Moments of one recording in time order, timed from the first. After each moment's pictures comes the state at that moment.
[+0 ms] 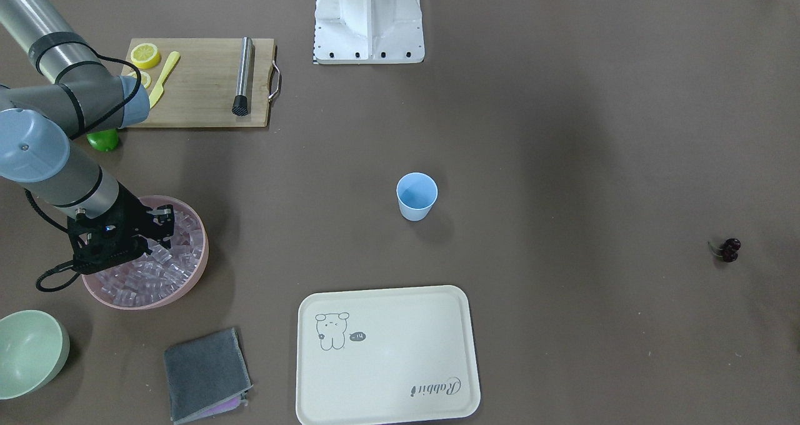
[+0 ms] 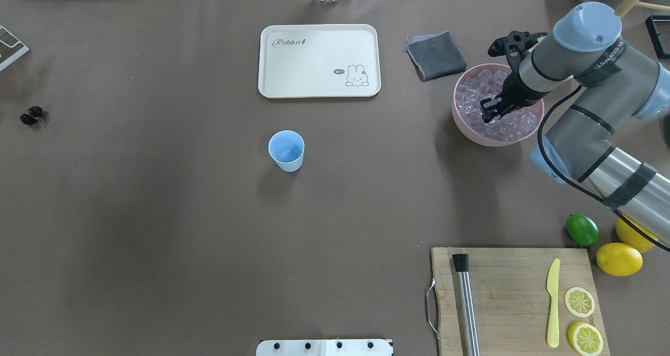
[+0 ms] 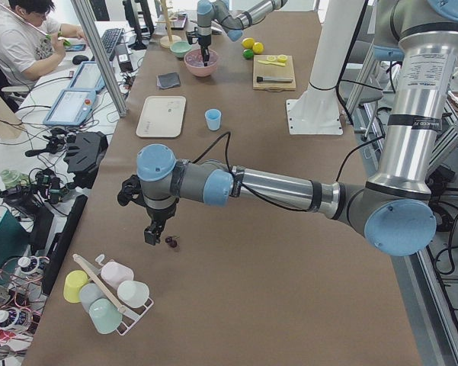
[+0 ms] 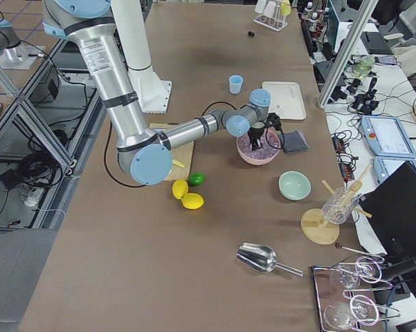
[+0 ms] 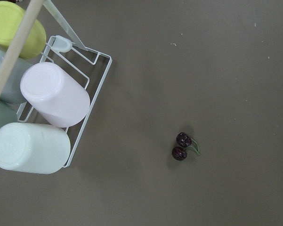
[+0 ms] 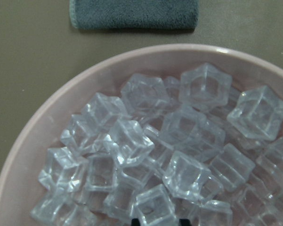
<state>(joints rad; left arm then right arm) -1.58 -1.71 -1.60 -1.63 -2.36 0.14 0.92 -1.18 1.50 -1.25 2.15 0.56</state>
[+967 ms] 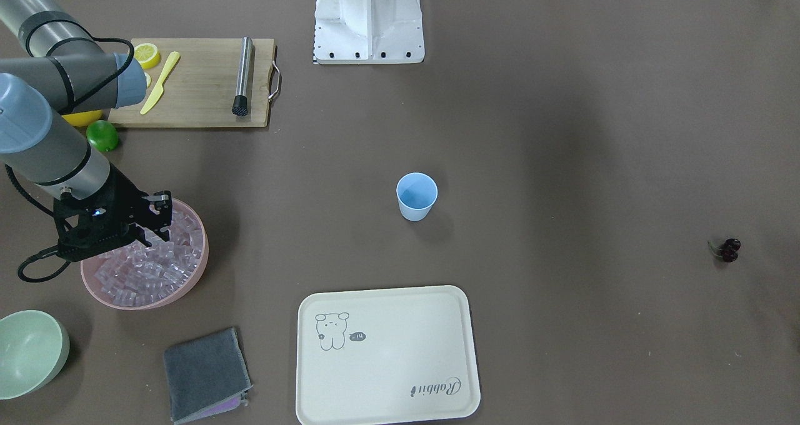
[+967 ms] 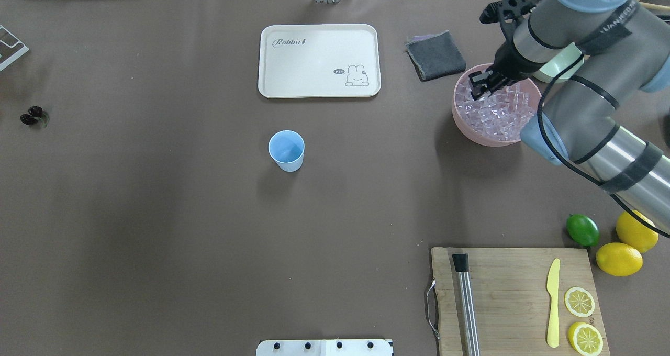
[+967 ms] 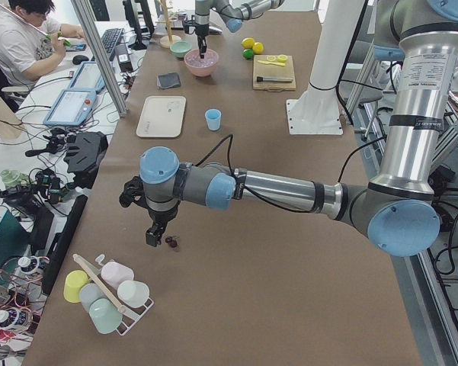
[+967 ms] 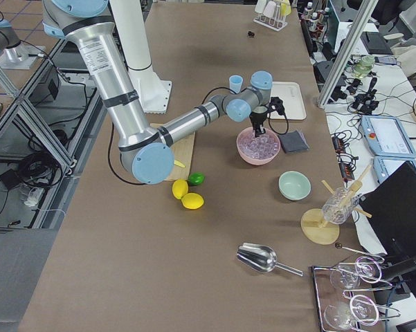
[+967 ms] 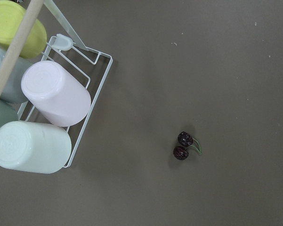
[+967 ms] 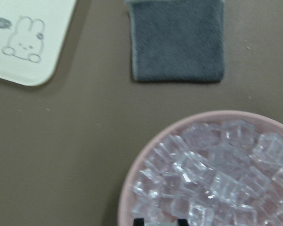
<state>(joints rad) -1.57 -1.69 -1.60 -1.66 -2.36 0.13 0.95 -1.07 1.65 -1.47 2.16 0.58</state>
